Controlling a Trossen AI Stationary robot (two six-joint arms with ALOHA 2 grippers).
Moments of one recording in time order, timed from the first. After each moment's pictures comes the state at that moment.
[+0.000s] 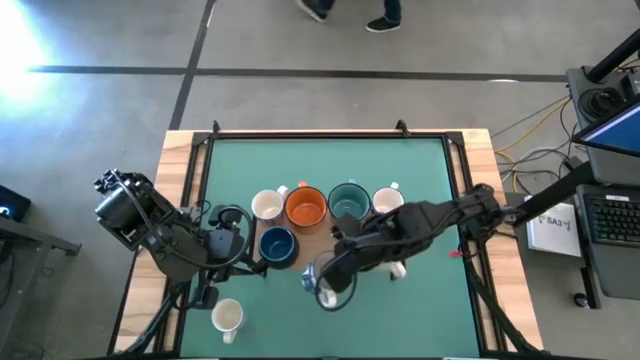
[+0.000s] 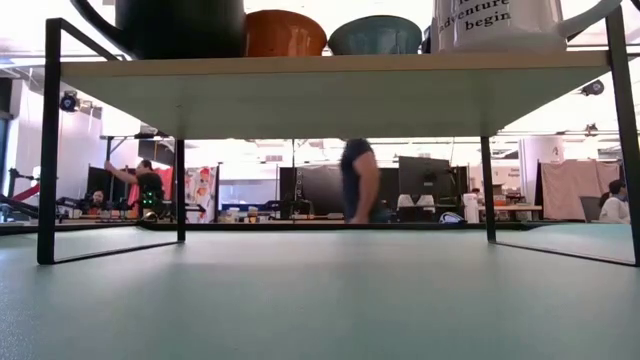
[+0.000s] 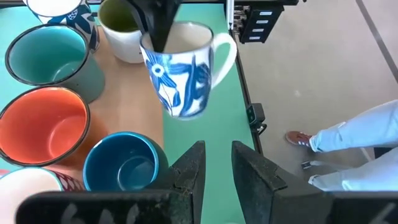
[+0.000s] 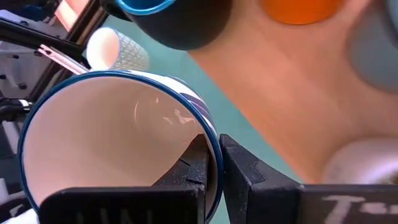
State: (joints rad) left arm -0.66 1.65 2.35 -1.53 -0.28 -0.48; right arm 0.38 1.98 2.36 -1.37 0.14 1.16
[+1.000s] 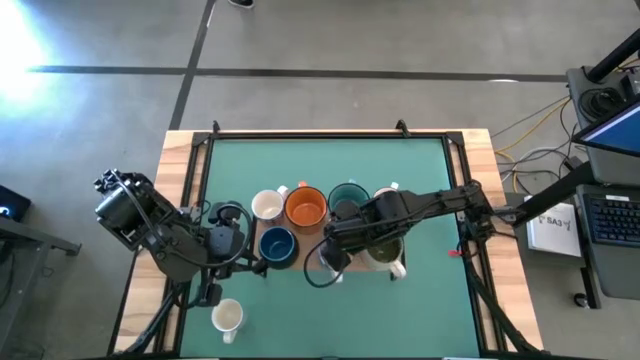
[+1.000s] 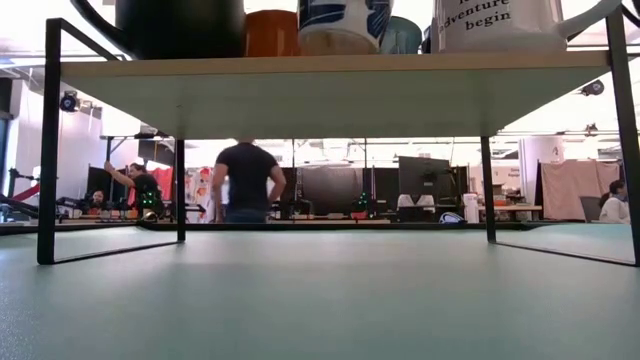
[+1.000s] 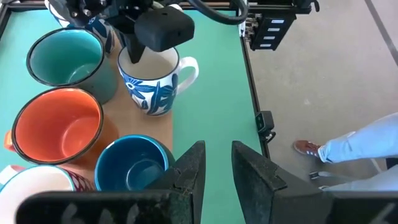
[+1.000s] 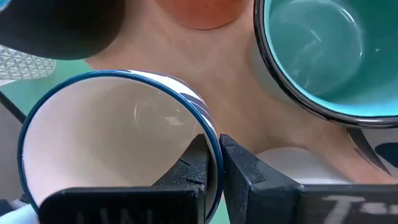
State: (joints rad) left arm -0.66 1.65 2.35 -1.53 -0.33 -0.51; right arm 0.28 2.03 2.35 -1.57 0.14 1.09
